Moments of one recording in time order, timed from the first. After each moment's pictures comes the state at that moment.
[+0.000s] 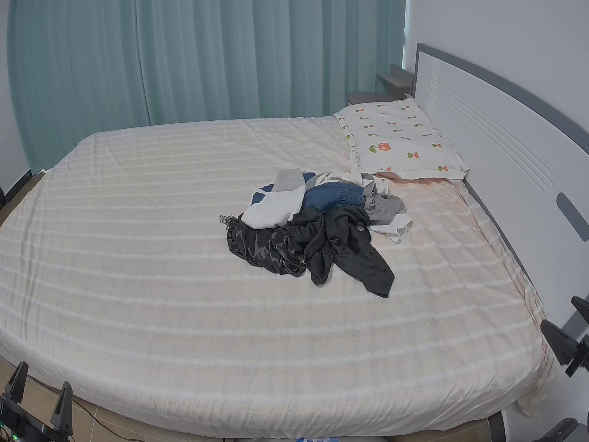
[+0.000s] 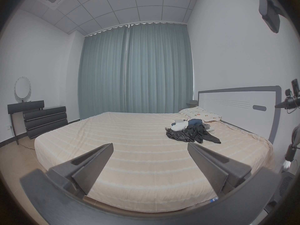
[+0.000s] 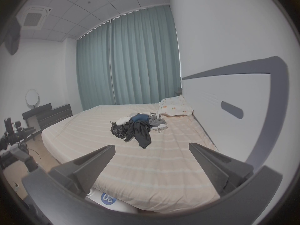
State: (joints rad) left arm 0.00 0.02 -0.02 0.00 0.05 -0.01; right arm 0.08 0.58 -0.20 -0.23 0.10 0.03
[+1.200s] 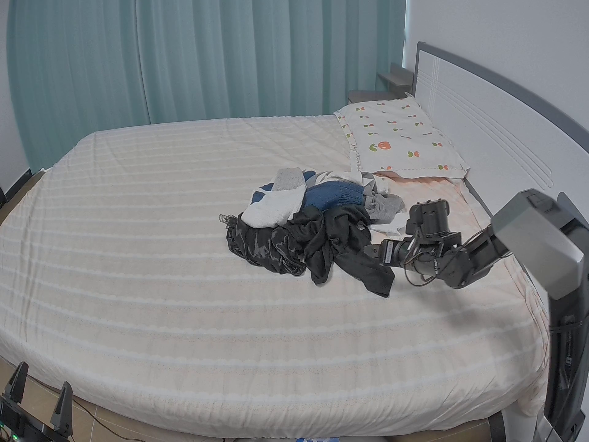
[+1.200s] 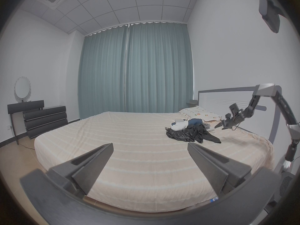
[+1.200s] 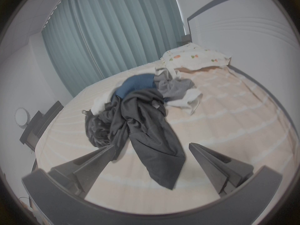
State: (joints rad) left arm 0.00 0.02 -0.02 0.00 0.05 -0.01; right arm 0.32 2.36 -1.30 -0.54 -0.05 0.33
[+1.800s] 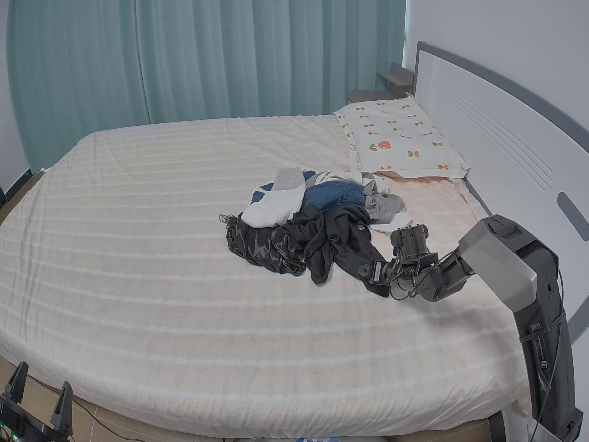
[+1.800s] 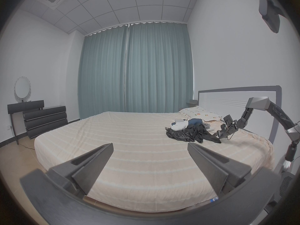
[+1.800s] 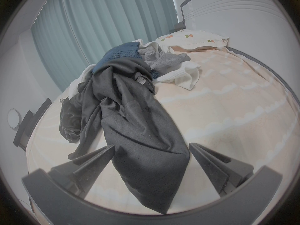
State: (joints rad) left arm 0.00 0.02 -0.02 0.00 0.05 -0.01; right arm 0.31 2.61 -1.49 -0.50 -0.09 0.35
